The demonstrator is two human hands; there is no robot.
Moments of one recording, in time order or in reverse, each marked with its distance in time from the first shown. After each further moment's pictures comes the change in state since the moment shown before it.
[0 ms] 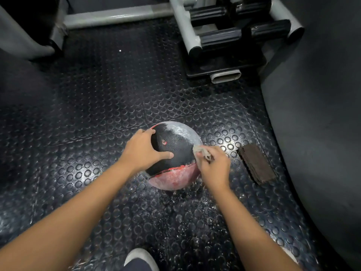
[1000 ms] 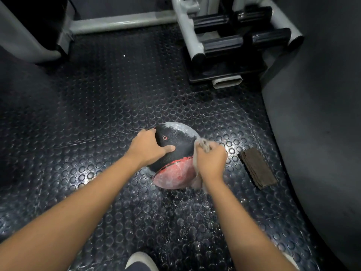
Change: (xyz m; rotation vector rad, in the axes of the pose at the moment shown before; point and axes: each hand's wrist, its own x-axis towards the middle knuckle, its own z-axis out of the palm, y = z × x) left_hand 0.017 0.002 -0.009 -0.025 -0.042 -0.024; right_hand 0.017 -0.041 0.010 0.142 0.070 0.277
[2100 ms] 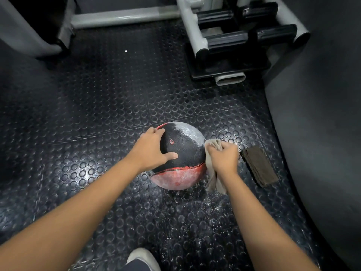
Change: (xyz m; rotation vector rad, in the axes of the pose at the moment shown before) left_hand -0.013 -0.008 0.007 0.084 -0.040 0.159; right_hand 0.022 0.020 -0.024 0.049 -0.088 0.026
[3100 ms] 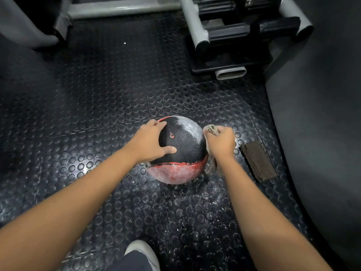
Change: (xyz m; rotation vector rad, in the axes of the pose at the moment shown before) left_hand 0.008 -0.007 0.002 0.032 -0.036 0.061; right_hand 0.024 -0.014 0.008 -0.215 0.018 -0.055
